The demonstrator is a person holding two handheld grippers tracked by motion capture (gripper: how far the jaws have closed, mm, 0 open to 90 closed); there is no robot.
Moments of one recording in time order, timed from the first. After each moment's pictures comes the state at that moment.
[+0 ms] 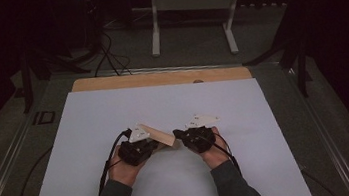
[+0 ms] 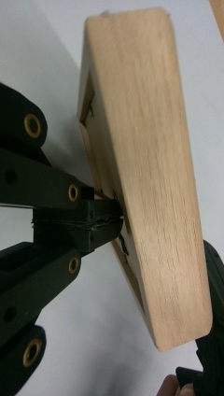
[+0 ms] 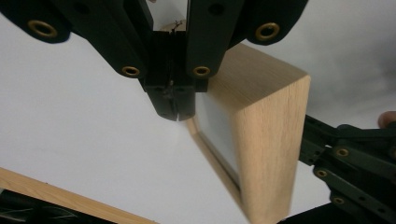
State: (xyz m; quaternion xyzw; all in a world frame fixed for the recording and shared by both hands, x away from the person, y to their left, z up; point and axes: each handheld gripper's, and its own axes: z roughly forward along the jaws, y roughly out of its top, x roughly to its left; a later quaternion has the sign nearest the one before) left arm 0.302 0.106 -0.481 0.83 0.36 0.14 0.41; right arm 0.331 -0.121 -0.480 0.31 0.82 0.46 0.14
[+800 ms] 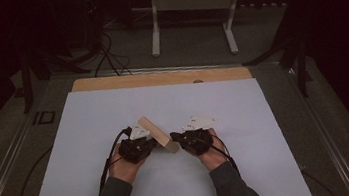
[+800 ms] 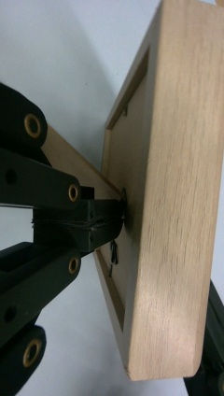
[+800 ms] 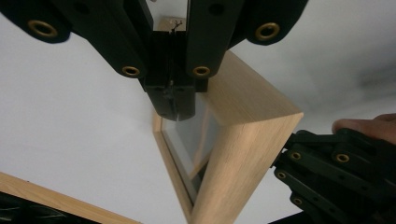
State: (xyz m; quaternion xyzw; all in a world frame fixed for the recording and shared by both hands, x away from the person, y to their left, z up) left arm 0.312 0.108 -0.486 0.83 0.37 0.14 0.40; right arm 0.326 -0.114 -0.480 0.29 0.83 0.46 0.13
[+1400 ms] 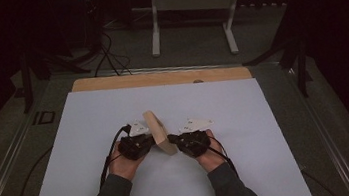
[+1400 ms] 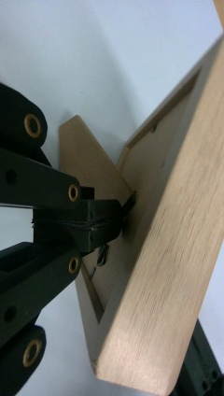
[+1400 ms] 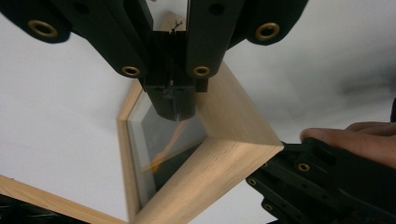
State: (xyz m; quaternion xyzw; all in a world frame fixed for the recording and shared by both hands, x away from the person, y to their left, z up) left arm 0.321 0.110 -0.487 0.83 0.37 0.14 0.40; right arm 0.322 -0.107 -0.481 0.28 0.83 0.46 0.13
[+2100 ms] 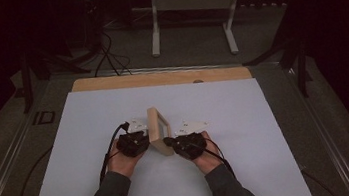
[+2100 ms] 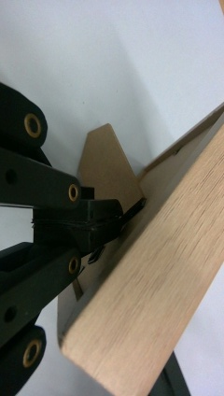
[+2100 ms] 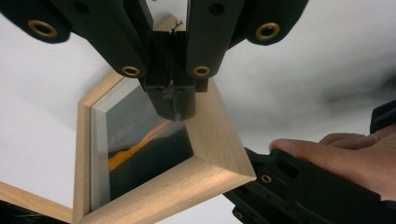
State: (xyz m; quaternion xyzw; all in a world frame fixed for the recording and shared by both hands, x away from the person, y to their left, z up) left arm 0.331 0.116 -0.490 0.83 0.38 0.13 0.39; right arm 0.318 -0.096 -0.484 0.27 0.84 0.46 0.12
